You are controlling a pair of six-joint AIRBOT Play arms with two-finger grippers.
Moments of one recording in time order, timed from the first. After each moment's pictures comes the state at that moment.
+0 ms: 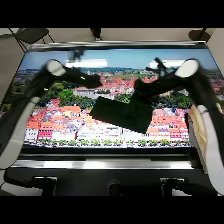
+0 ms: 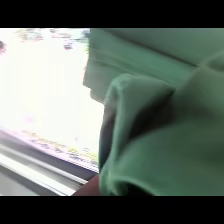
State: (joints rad) left arm -0.30 -1.64 1.79 1.02 -1.11 -1.50; right arm 0.18 -1.47 1.53 -0.89 1.30 1.77
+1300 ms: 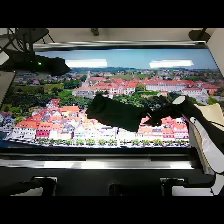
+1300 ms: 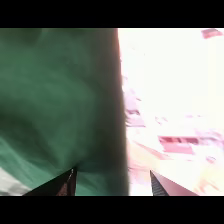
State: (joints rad) left arm -0.16 -1.40 1.79 1.14 -1.24 -1.51; right arm -0.06 -1.58 1.05 -0.78 1.10 1.56
